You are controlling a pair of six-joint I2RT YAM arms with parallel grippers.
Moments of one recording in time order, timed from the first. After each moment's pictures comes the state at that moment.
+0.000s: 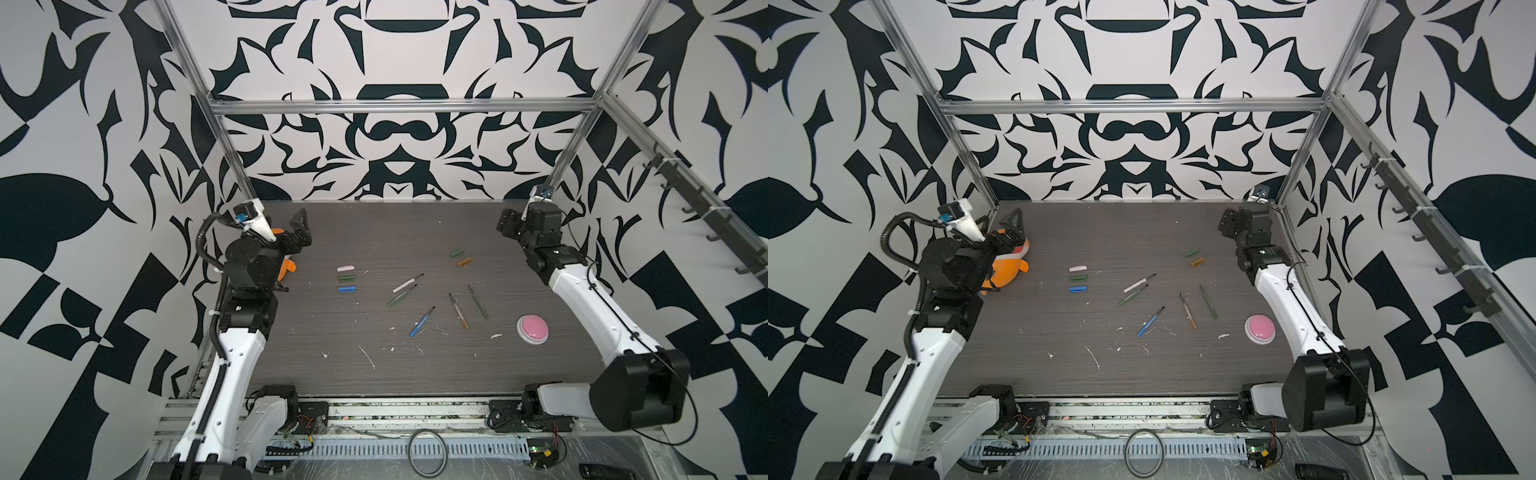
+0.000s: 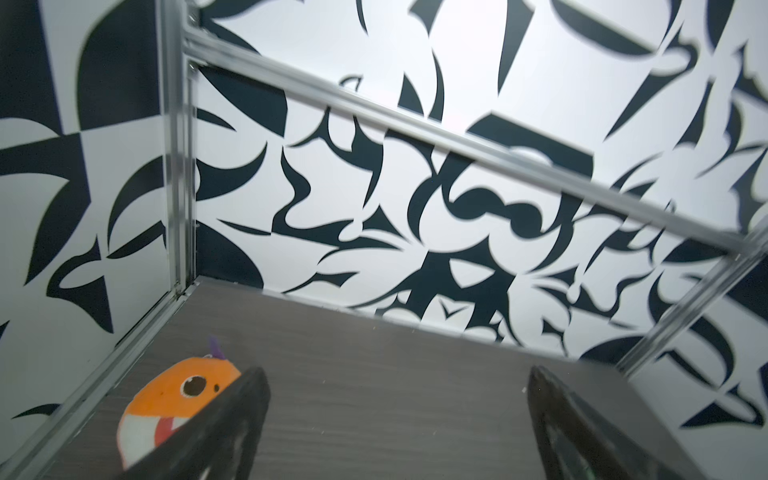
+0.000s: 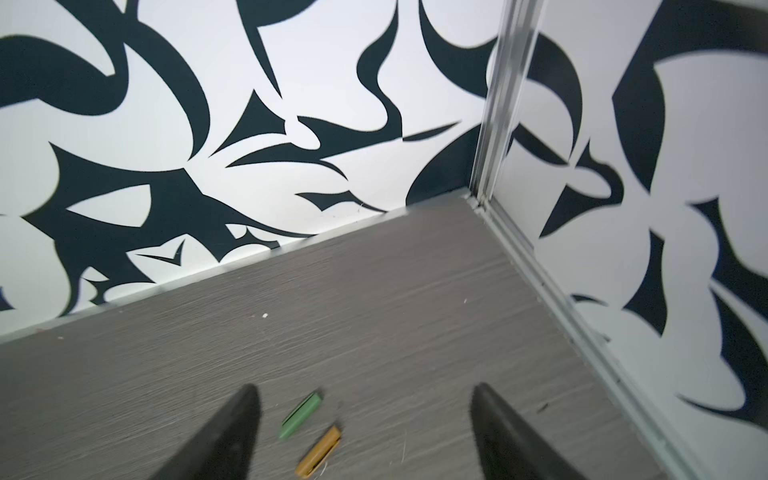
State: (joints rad) left arm -0.05 0.89 0.87 0.06 0.06 -0.37; right arm 0.09 1.33 1.14 -0.25 0.23 0.33
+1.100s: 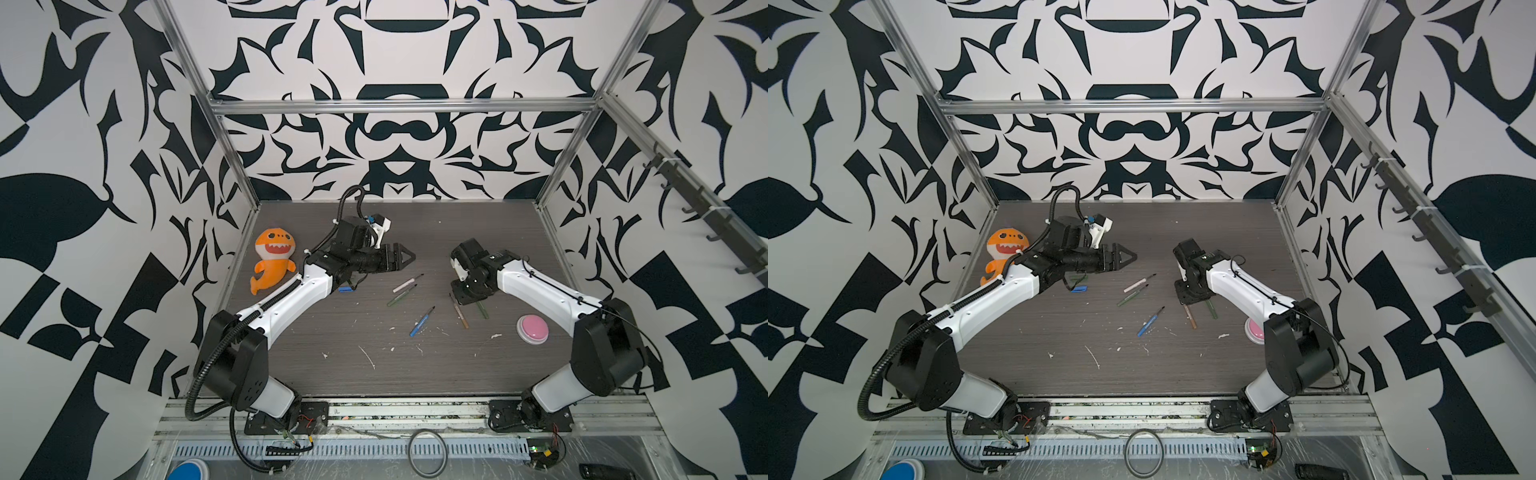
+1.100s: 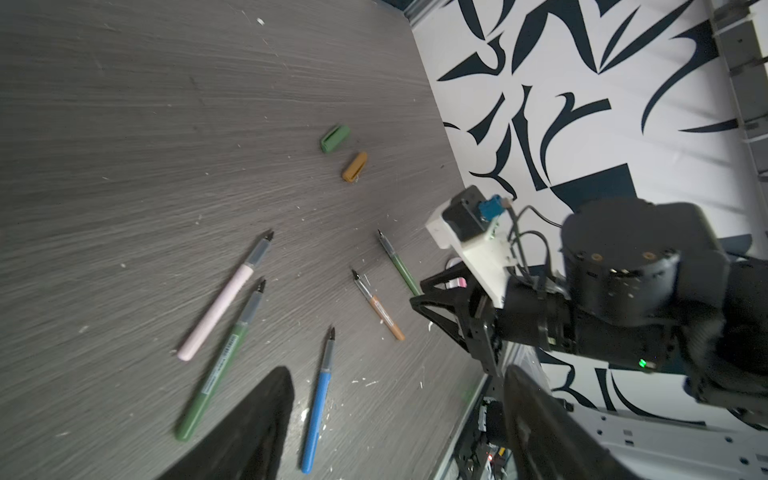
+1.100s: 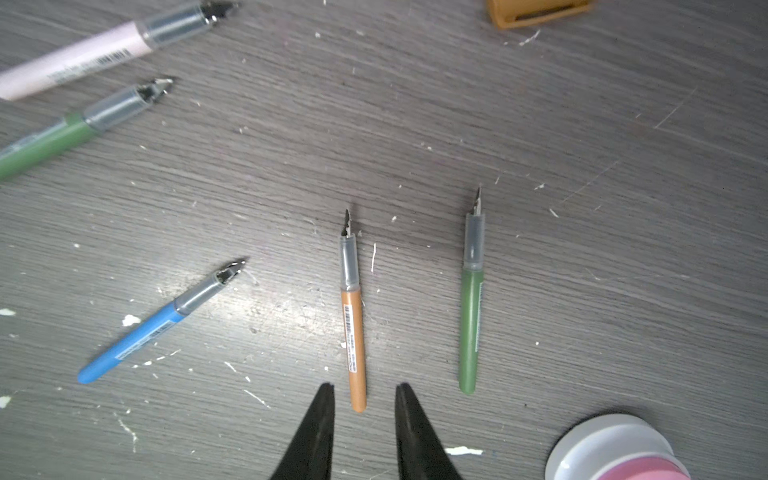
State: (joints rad) left arm -0.55 1.50 1.14 -0.21 0.58 -0.61; right arm 0.47 1.57 1.12 -0.88 0.06 0.19
